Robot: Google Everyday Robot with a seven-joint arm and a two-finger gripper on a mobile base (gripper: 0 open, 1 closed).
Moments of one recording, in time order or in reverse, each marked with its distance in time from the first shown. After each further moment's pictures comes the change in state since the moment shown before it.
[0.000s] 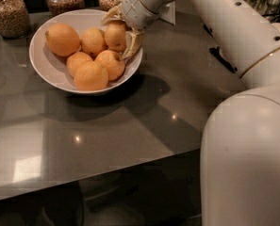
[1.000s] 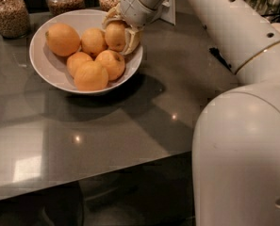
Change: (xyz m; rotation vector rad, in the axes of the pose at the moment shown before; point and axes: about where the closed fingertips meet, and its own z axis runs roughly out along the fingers) arm 0.006 -0.004 -0.006 -0.024 0.044 -0.045
